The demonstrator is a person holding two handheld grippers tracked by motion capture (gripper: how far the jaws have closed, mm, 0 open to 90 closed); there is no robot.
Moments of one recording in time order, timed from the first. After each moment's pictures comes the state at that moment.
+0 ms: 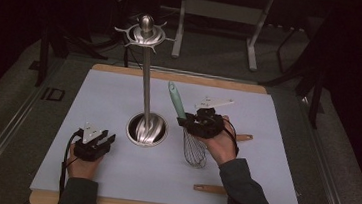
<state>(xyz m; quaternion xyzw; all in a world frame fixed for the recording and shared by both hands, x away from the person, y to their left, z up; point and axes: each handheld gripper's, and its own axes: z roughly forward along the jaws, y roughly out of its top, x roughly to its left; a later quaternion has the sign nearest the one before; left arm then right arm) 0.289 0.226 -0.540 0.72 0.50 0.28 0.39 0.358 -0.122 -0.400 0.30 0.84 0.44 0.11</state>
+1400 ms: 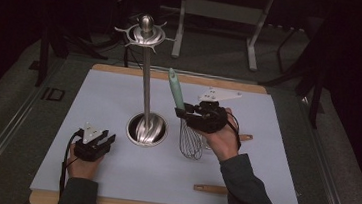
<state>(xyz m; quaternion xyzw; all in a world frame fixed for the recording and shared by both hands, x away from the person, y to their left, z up) 0.288 0.226 -0.540 0.72 0.50 0.28 0.39 0.348 -0.120 -0.360 0.28 0.82 0.49 0.12</state>
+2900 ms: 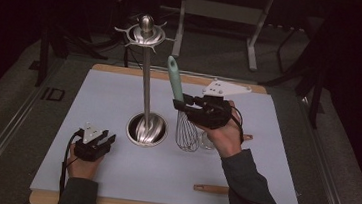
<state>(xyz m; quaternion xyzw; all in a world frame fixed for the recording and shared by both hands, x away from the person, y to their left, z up) 0.289 0.226 -0.540 0.72 0.50 0.28 0.39 0.336 -0.119 -0.325 0.23 0.80 0.54 0.13</state>
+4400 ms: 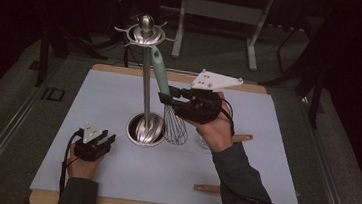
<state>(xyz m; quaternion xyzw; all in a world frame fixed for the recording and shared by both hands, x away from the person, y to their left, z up) 0.289 0.226 -0.540 0.72 0.50 0.28 0.39 0.329 -0.090 -0.299 0.19 0.79 0.57 0.13</state>
